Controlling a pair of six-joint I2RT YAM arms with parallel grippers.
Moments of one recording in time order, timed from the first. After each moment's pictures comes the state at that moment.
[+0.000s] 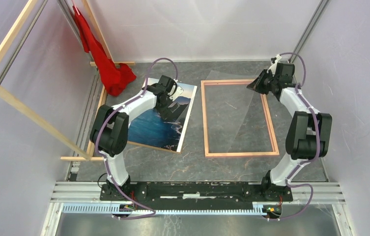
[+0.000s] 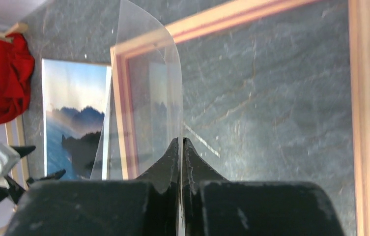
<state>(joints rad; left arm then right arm) -0.46 1.87 1.35 -0.61 -0.25 0.39 -0.11 1.70 1.21 -0.19 -0.44 0.44</state>
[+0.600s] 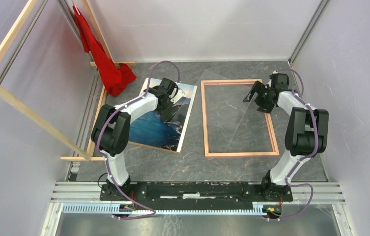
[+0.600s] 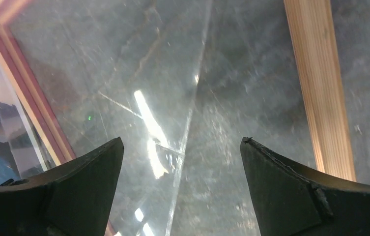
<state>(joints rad) -0.47 1.88 1.32 -0.57 -0.26 0.43 -0.12 1.80 1.18 -0.33 -0.29 0.42</state>
